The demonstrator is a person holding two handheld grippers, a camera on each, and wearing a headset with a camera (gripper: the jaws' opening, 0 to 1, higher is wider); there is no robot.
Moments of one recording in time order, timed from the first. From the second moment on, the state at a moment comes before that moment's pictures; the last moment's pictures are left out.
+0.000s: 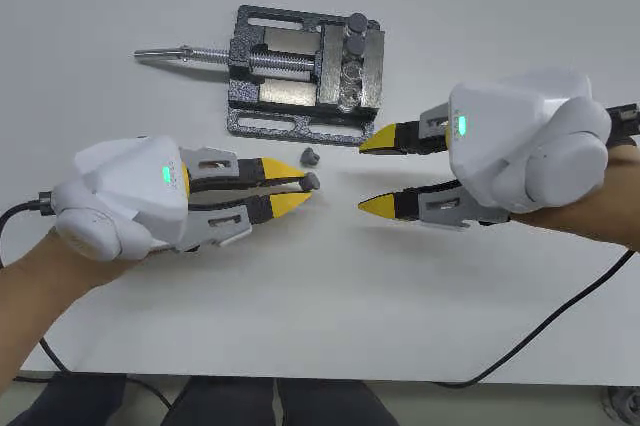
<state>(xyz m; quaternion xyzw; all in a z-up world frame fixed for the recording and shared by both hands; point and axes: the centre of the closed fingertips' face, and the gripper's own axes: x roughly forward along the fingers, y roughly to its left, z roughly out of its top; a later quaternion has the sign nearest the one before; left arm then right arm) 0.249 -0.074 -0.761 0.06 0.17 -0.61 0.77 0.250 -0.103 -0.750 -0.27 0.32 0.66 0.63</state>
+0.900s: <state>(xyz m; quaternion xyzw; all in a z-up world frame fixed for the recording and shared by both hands) 0.277 -0.074 -0.720 0.07 0.11 -0.64 0.76 0.284 -0.079 -0.713 -0.31 0.27 0.68 0.61</state>
